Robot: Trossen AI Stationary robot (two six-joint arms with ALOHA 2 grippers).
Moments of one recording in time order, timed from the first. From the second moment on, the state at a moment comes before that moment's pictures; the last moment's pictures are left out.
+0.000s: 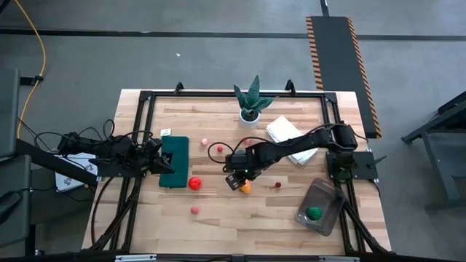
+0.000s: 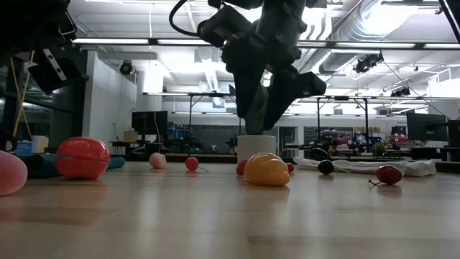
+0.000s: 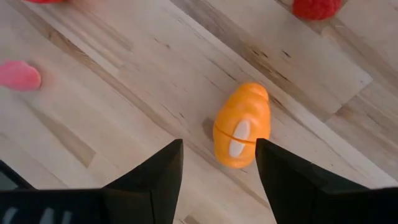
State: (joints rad) left arm -0.08 0.01 0.01 0.12 0.23 -0.97; right arm 0.15 1.99 1.57 -0.84 -0.12 1.09
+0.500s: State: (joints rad) left arm -0.08 0.01 0.01 0.10 0.23 -0.97; right arm 0.15 1.99 1.57 -0.83 -0.06 1.10
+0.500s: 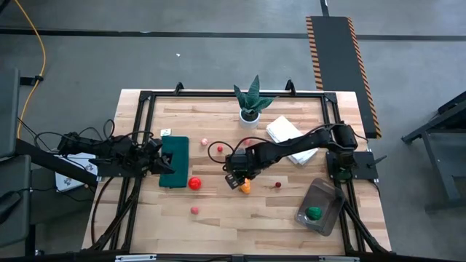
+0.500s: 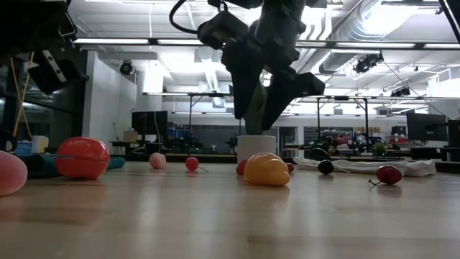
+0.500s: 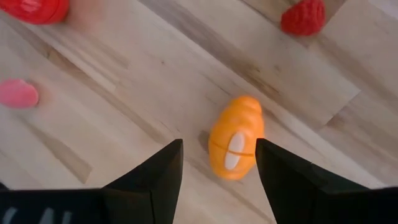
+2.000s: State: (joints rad) left arm -0.08 0.01 0.01 0.07 0.27 -0.97; right arm 0.14 1.99 1.57 -0.85 -0.05 1.19
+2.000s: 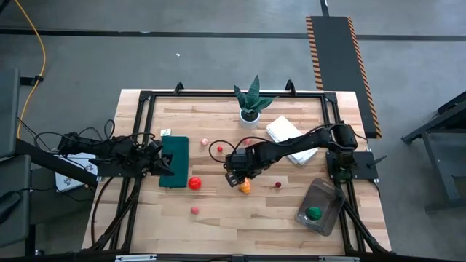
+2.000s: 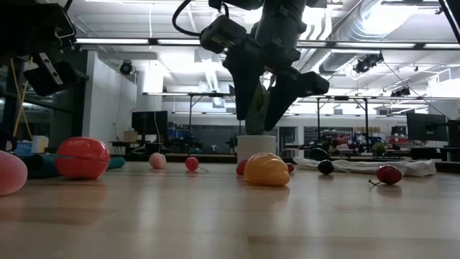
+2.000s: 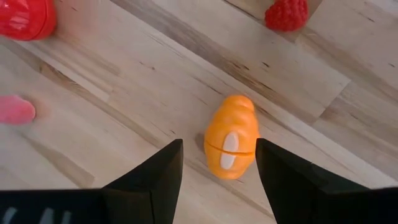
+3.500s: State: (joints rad) left arm -0.08 0.01 0.01 0.07 0.27 -0.98; right arm 0.14 1.99 1.57 -0.79 0.00 1.12
